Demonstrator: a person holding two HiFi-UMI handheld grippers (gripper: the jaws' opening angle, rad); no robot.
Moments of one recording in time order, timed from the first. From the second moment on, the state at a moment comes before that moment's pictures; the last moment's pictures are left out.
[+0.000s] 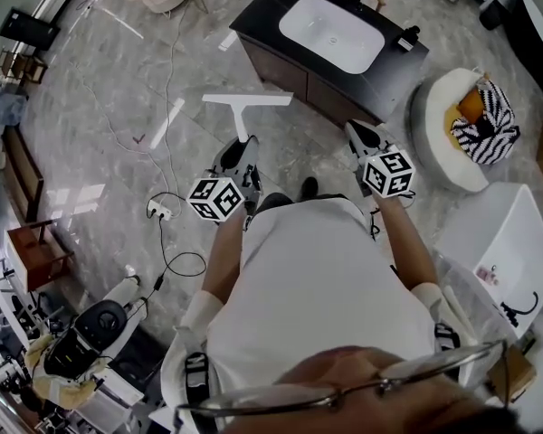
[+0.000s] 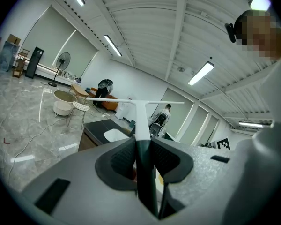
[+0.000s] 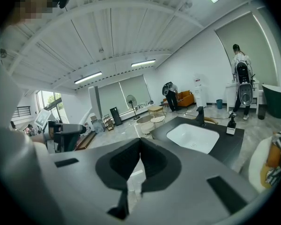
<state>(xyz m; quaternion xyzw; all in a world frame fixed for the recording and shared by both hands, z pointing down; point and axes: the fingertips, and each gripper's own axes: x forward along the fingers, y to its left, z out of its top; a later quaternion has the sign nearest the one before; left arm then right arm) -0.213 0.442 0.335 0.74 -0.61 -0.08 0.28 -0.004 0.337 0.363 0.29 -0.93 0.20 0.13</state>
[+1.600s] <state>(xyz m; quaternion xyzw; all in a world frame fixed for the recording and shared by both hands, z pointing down) -0.325 0.250 0.339 0.78 -0.53 -0.10 0.32 -0.100 0.180 0.367 0.37 -0.89 0.24 0.13</state>
